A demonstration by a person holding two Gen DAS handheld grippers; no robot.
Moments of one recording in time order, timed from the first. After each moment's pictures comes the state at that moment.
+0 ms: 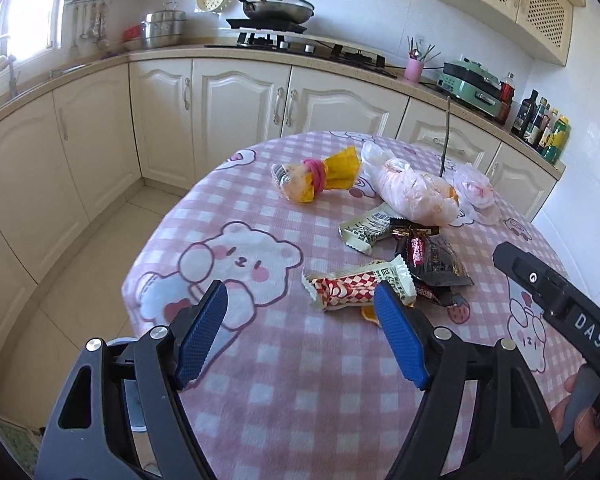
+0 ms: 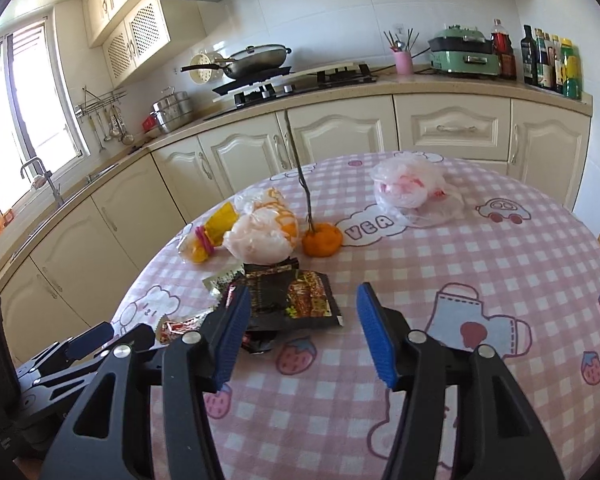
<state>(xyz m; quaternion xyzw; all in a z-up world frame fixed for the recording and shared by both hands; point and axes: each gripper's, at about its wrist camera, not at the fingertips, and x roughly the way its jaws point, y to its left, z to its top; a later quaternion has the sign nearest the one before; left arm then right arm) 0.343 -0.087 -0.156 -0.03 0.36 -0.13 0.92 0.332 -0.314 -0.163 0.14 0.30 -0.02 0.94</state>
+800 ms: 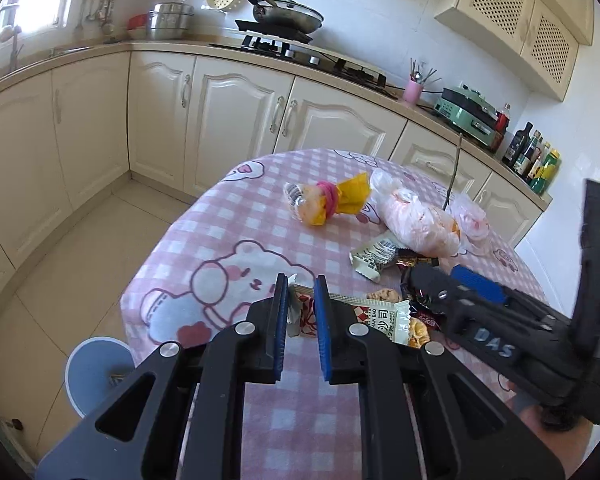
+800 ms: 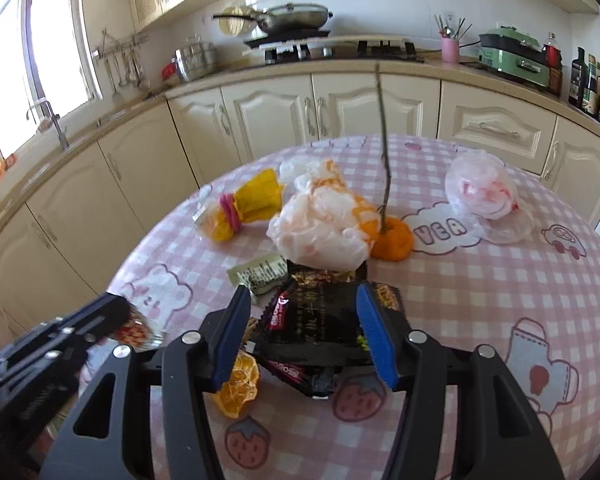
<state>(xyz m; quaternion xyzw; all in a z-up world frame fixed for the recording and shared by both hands) 0.355 -0.064 -0.150 -0.09 0.35 -0.15 0.92 0.397 -0.260 -0.176 0.07 0.37 0.02 0.93</state>
